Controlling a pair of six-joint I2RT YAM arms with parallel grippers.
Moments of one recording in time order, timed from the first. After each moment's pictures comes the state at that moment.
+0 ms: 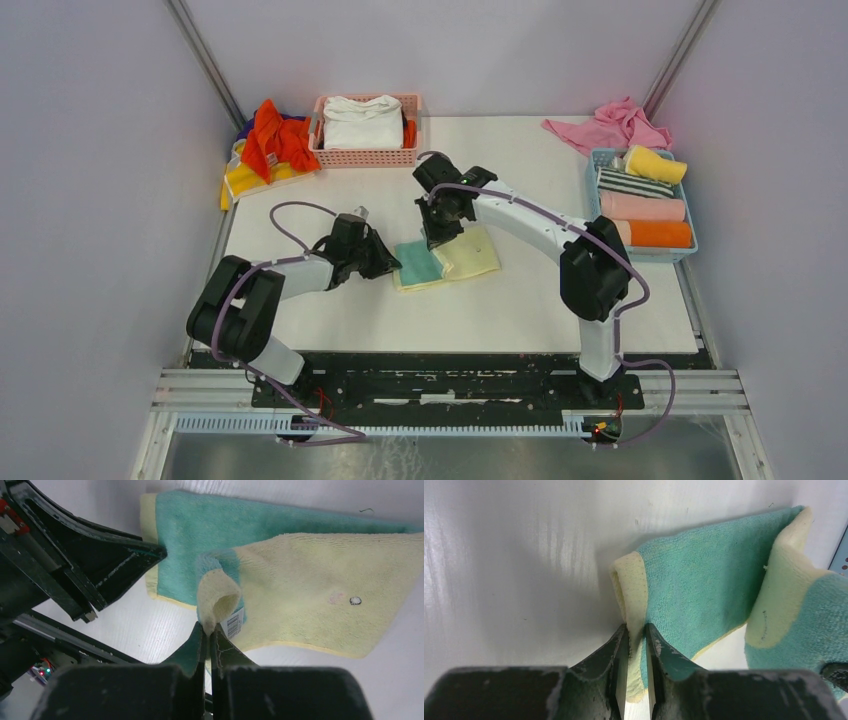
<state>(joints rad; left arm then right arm) -0.39 1.54 0.60 0.13 0.22 -0.77 0.75 1.95 1.69 -0.86 -0.05 0.46</state>
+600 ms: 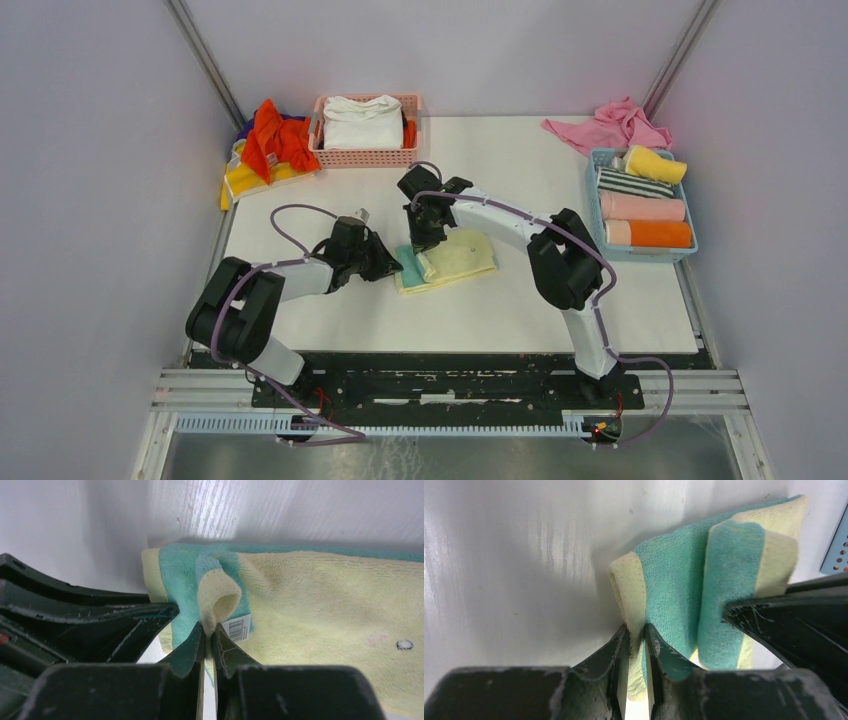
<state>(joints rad) -0.40 1.54 0.57 0.17 0.24 -0.78 0.80 2.11 1.74 -0.75 -0.02 0.59</state>
